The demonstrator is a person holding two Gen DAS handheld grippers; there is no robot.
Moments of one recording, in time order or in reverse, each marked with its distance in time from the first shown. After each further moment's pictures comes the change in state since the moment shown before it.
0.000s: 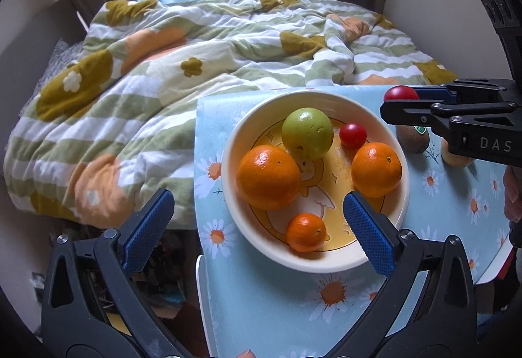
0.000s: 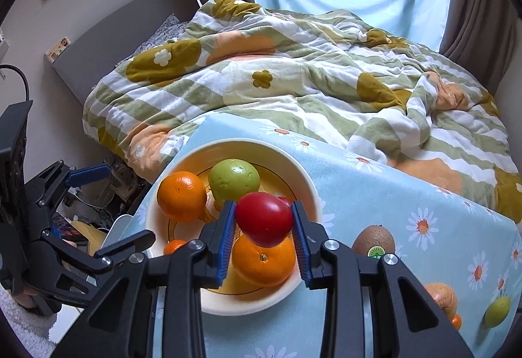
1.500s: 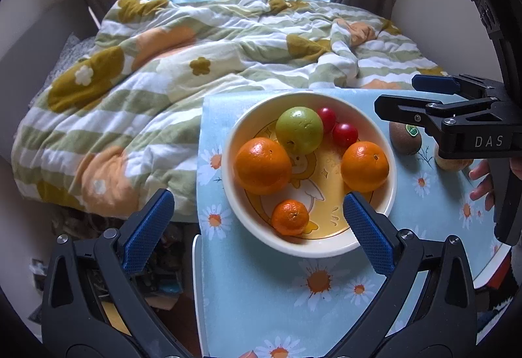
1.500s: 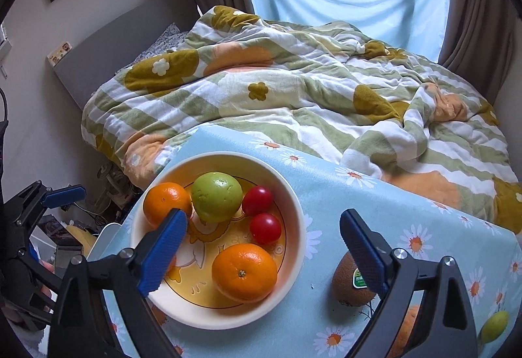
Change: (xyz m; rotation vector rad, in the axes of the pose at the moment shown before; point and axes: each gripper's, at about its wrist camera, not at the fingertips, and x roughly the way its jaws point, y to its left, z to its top) left arm -0.025 -0.009 -0.005 -0.027 -0.010 0.032; right arm -0.012 -0.019 -0.002 0.007 -0.074 -0.029
